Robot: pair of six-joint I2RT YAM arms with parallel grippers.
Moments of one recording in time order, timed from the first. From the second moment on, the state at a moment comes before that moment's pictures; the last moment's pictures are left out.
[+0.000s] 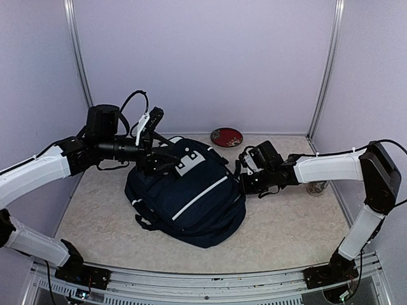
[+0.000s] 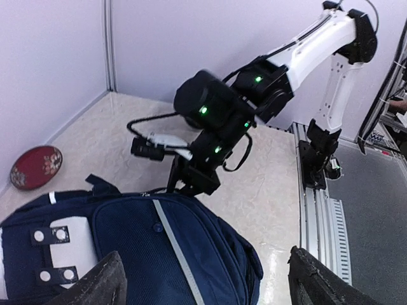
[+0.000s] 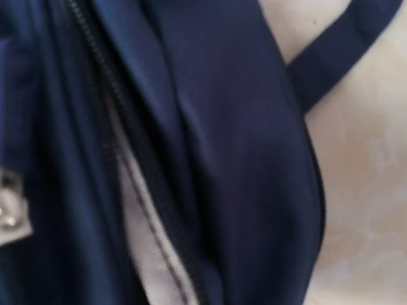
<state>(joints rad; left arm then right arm) -0.63 1.26 1.08 -0.17 0.65 0.11 0.69 1.69 1.03 -0.20 -0.06 0.46</state>
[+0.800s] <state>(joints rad) -0.33 1.68 1.19 -0.27 0.21 -0.08 0.76 1.49 1.15 -0.41 0.15 0.42</state>
